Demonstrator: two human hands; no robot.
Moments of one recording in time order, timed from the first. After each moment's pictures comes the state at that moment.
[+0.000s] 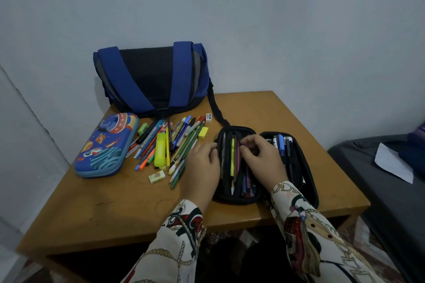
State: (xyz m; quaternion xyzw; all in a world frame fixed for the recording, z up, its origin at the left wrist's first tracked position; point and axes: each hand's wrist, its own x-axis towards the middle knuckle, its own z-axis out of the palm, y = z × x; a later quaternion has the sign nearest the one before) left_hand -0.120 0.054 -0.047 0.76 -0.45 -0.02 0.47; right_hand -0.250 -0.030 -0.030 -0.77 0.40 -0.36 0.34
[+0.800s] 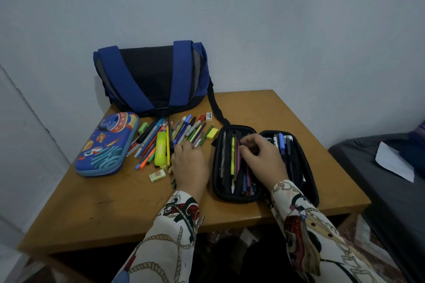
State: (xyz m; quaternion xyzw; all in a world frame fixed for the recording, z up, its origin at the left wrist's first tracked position) left_hand -0.097 0.049 -0.052 0.87 -0.44 0.09 0.20; right_hand -0.251 -0.027 -0.027 -0.78 0.40 -0.34 0.33
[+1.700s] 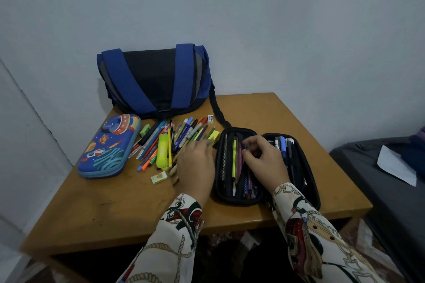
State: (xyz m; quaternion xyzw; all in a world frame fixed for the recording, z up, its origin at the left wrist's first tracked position) left_hand -0.115 0.059 -0.031 0.79 -0.44 0.09 0.41; right_hand -0.252 -0.029 -0.030 -0.78 0.40 -0.36 0.33
